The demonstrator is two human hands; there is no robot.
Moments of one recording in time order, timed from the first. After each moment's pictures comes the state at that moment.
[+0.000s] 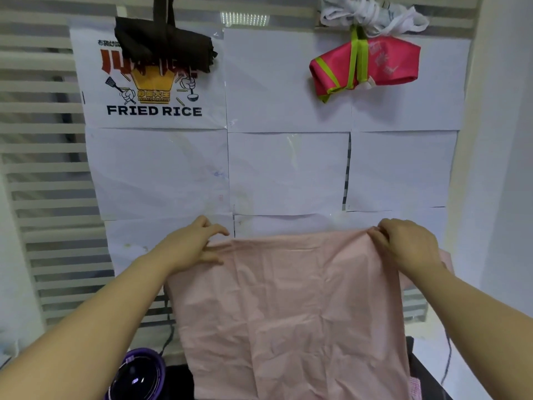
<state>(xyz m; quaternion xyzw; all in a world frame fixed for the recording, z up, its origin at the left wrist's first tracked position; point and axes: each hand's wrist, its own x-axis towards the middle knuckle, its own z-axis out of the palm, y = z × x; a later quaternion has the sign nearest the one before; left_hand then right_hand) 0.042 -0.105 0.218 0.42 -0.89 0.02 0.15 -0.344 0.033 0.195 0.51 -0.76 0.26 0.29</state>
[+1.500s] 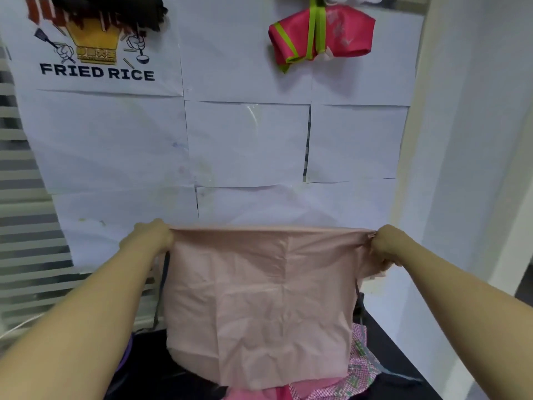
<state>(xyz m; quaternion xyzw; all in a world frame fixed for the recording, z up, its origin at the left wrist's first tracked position) 0.014 -0.114 0.177 0.68 -0.71 -0.12 0.11 -0.350 0.102 0.185 0.34 -0.91 0.21 -0.09</state>
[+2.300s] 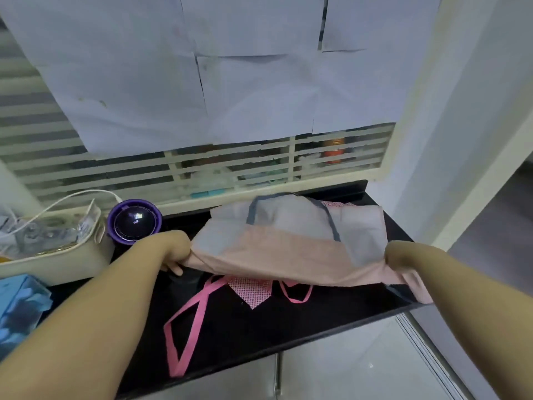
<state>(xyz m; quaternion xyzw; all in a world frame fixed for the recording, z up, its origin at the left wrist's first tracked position) 0.083 0.003 0.006 0.59 -0.73 -0.29 -0.20 -0.307 0.215 -0.037 0.42 -0.87 -0.16 -0.23</state>
